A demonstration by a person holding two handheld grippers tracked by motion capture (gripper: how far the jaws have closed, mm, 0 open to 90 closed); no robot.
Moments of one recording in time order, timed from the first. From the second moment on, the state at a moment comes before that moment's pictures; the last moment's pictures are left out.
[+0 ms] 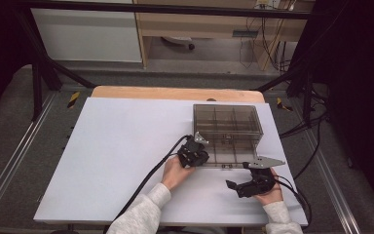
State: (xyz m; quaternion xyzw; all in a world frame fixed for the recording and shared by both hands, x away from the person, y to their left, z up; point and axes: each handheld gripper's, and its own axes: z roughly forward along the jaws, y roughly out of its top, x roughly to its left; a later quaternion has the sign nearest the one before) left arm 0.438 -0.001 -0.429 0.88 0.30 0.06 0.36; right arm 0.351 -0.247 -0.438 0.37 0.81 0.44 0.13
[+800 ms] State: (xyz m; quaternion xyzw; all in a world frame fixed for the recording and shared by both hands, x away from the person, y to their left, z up) left arm 0.421 0.043 -0.396 0.86 0.29 0.10 0.40; right arm 0.351 -0.247 -0.439 0.37 0.81 0.44 0.13
